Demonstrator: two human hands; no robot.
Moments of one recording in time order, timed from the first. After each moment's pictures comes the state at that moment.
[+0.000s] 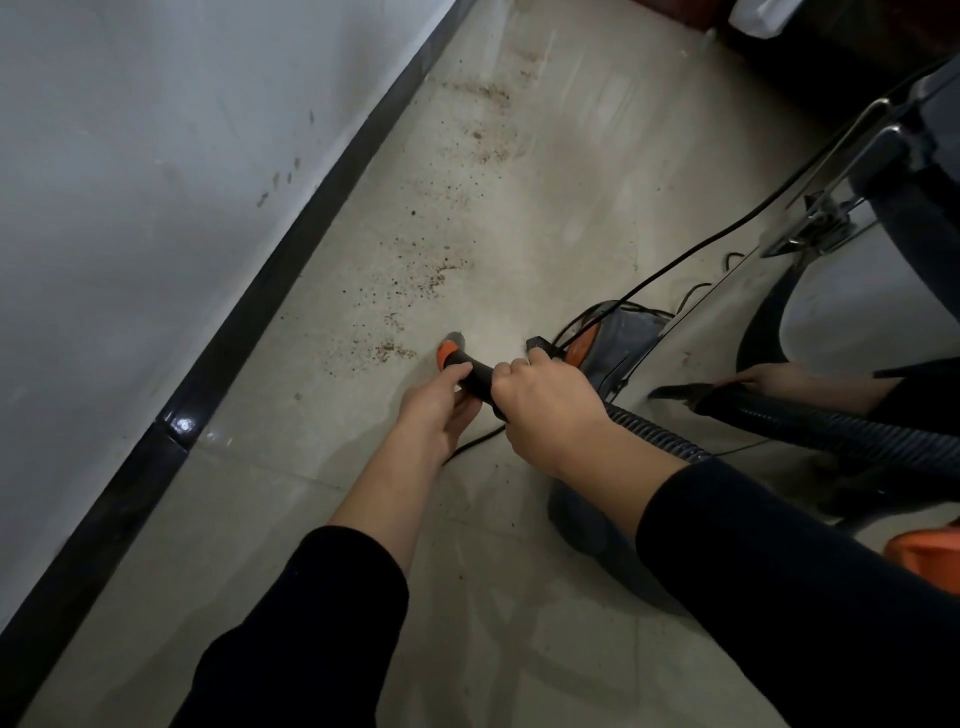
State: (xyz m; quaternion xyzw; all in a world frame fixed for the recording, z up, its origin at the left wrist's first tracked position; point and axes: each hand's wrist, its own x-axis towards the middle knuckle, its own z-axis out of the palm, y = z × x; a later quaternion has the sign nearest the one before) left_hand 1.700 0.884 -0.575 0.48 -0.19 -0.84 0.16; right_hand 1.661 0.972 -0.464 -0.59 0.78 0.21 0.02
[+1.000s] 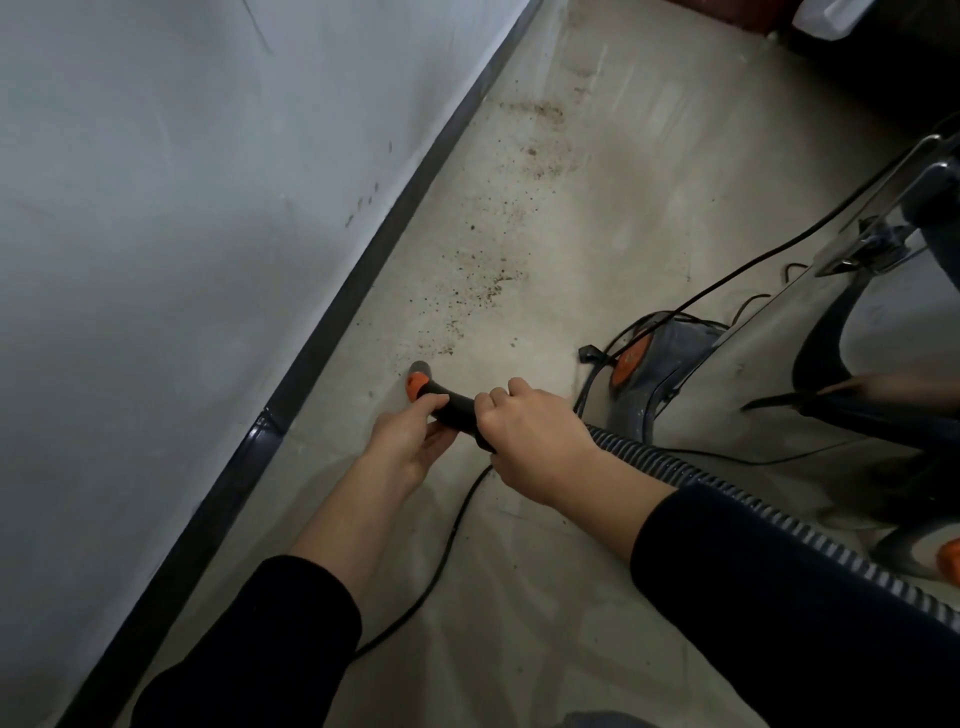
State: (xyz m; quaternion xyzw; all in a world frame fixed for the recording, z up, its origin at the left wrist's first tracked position) left_hand 1.801 0.857 -0.556 0.53 -0.23 -0.80 0.17; right_hand 1.720 0.952 -0.468 -0.66 0.73 0.15 0.03
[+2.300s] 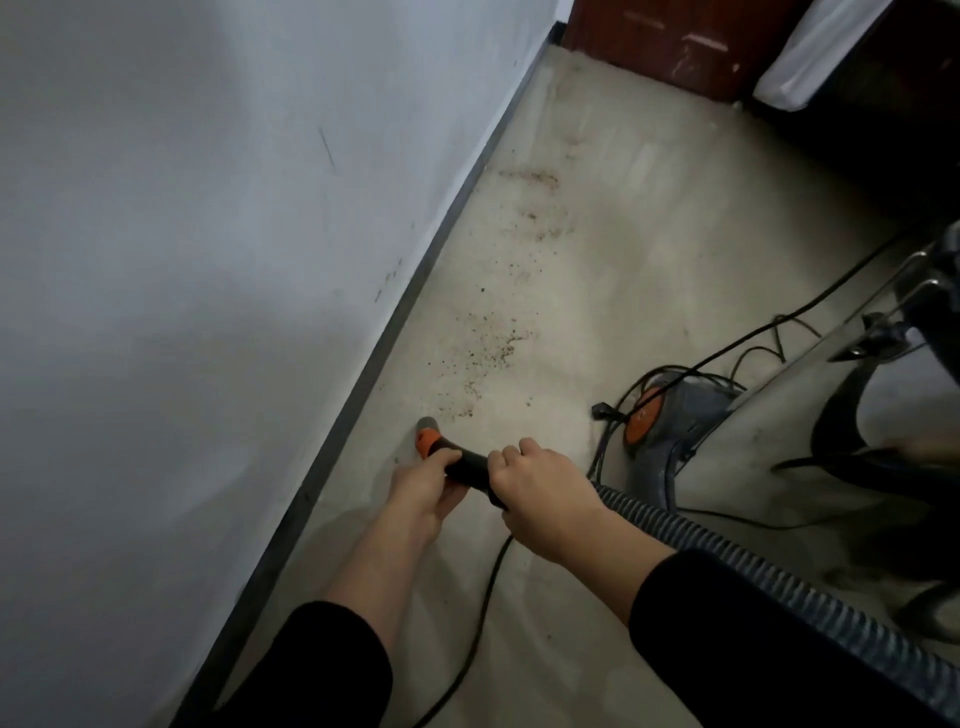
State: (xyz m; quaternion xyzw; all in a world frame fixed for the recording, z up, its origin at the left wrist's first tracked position) left_hand 1.808 0.820 -0.548 0.54 -0.22 -0.80 0.14; right_hand 1.738 0.917 -0.466 -0.63 0.76 0.17 0.05
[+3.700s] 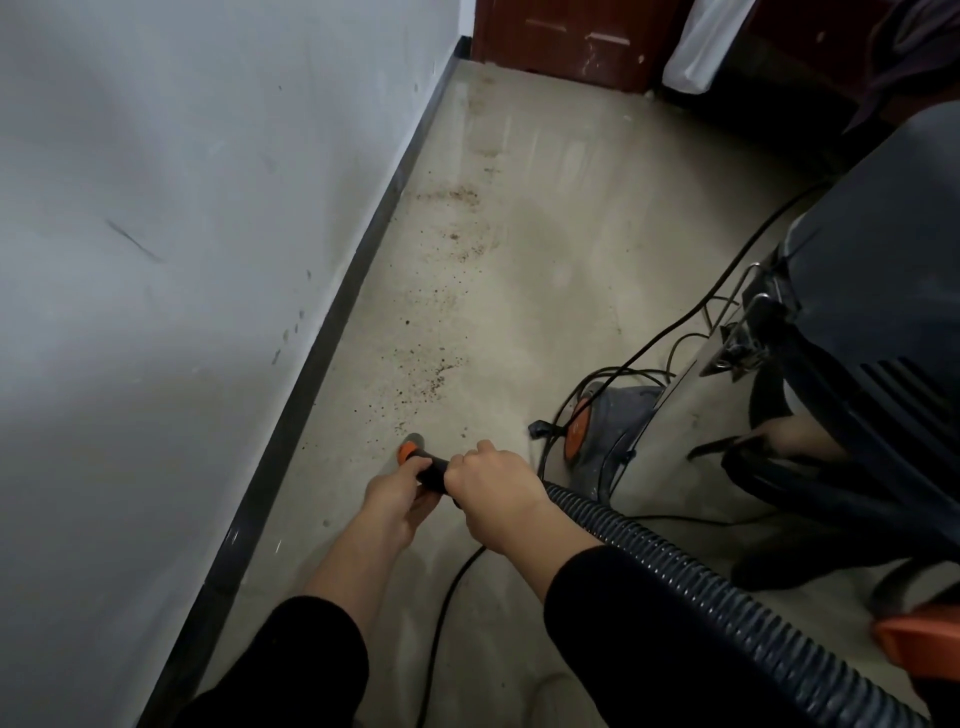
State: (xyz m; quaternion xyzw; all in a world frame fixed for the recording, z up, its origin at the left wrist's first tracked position) left_hand 1.716 0.821 -0.545 0.54 -0.28 -0.78 0.12; right_hand 1.667 0.920 -0.444 -0.59 0.79 0.16 0.08
